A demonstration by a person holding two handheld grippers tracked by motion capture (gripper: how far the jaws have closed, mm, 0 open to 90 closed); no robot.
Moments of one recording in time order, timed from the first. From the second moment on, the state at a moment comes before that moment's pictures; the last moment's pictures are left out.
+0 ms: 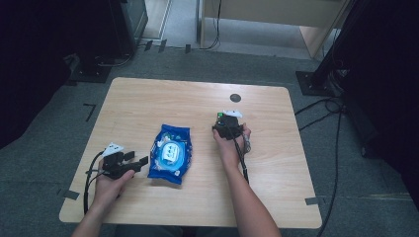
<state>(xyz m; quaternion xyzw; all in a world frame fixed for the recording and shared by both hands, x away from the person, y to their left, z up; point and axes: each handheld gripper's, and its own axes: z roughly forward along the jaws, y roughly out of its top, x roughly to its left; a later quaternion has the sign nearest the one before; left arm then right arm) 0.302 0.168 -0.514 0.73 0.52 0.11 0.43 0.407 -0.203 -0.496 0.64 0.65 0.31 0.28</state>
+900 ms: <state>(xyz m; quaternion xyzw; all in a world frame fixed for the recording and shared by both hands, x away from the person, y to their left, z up) 0.300 0.161 -0.515 0.74 0.51 0.12 0.42 0.285 -0.196 -0.504 0.58 0.70 0.31 0.28</state>
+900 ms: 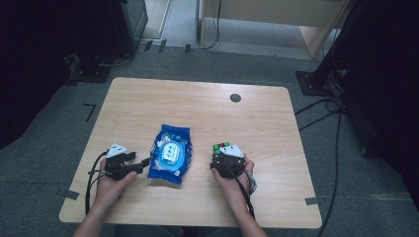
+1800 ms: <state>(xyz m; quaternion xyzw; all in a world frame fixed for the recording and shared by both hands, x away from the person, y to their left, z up) 0.298 0.163 -0.513 0.74 0.50 0.13 0.43 0.275 -0.094 -0.485 0.44 0.76 0.43 0.19</state>
